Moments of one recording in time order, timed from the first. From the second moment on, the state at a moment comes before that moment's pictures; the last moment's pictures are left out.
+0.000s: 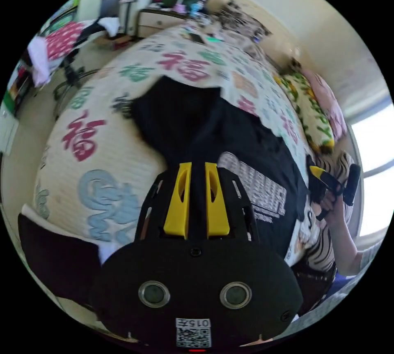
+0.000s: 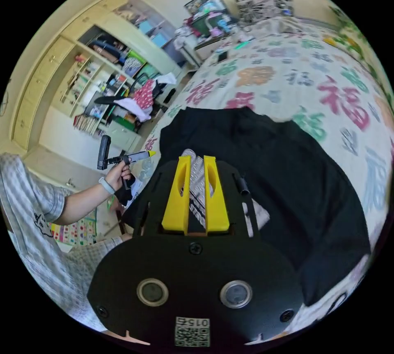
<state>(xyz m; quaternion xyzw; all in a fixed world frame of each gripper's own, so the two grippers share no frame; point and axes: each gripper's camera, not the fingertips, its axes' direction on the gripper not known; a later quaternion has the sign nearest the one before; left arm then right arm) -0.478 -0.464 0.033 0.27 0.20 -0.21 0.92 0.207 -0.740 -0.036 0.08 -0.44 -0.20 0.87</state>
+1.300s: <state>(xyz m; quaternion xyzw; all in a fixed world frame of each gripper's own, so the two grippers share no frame) -0.874 -0.309 -0.024 0.37 0.38 -0.06 0.84 -0.437 -1.001 0.006 -0.05 -0.21 -0.43 0.88</state>
